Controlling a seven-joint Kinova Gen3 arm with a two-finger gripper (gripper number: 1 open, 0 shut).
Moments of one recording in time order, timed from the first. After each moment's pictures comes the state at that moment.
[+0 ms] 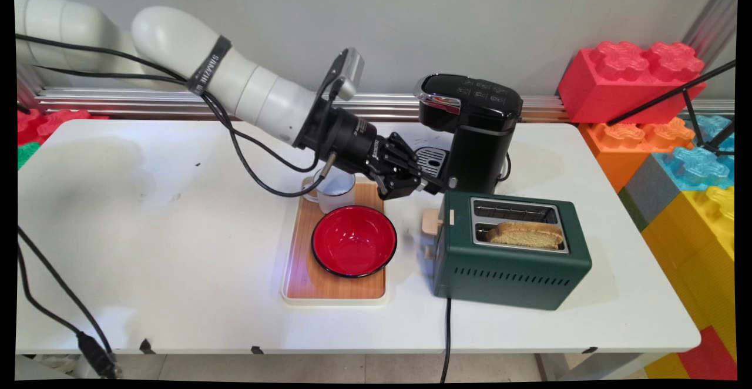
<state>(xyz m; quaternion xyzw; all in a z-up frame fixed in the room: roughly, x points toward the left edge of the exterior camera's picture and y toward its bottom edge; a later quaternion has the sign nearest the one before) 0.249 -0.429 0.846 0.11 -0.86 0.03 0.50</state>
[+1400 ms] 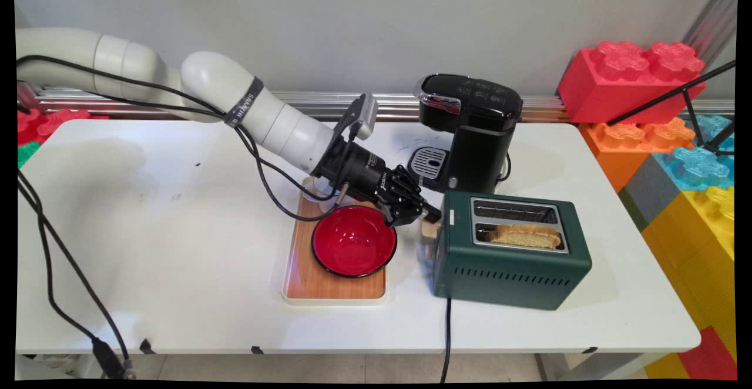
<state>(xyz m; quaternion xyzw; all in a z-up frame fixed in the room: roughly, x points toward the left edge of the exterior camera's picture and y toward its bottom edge) 0.239 -0.448 0.781 0.12 -0.87 0.00 0.49</state>
